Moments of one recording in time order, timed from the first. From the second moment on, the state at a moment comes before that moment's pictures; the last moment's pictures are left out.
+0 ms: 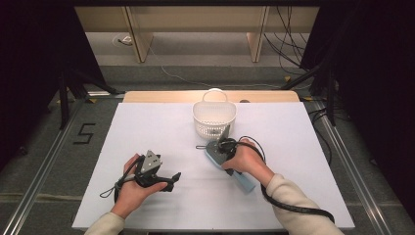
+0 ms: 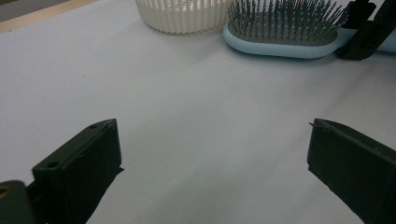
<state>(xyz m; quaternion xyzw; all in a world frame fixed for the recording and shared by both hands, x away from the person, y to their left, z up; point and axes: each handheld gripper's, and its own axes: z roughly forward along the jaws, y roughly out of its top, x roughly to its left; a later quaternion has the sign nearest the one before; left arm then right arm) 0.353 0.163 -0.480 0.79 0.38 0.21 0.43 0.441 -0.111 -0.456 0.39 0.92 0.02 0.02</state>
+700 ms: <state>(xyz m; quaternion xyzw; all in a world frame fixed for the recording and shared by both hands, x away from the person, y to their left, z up) 0.353 0.163 -0.480 0.79 0.37 0.21 0.43 0.445 -0.113 -0.455 0.40 0.91 0.02 0.01</state>
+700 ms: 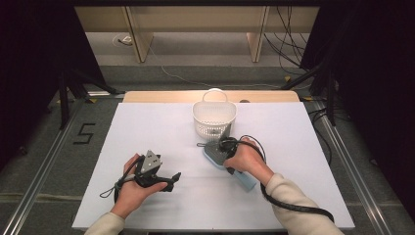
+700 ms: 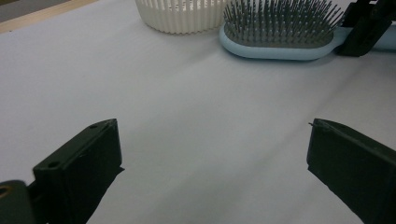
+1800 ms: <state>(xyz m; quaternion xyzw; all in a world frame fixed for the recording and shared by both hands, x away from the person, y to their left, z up) 0.354 0.164 -0.481 0.79 0.38 0.21 0.43 0.421 -0.146 -0.436 0.40 0.90 0.17 0.02</state>
